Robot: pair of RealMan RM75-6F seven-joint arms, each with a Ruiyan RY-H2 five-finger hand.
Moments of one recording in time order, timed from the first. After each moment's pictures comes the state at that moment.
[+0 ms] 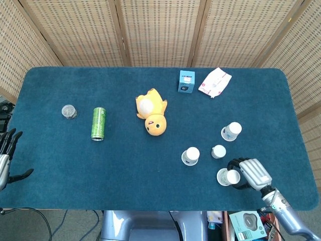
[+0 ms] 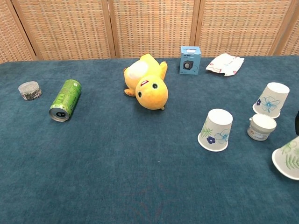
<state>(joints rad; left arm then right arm) -0.11 -1.07 -0.07 -1.66 1.45 1.46 0.04 0.36 -1.21 -0.02 -1.48 -1.62 1.14 0.22</state>
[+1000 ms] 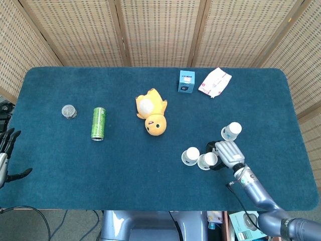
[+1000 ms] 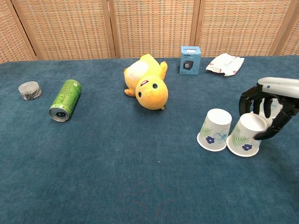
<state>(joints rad) -0.12 -1.05 -0.07 -1.66 1.42 1.43 -0.01 0.57 -1.33 0.15 -1.61 -1.17 0.89 -0.14</state>
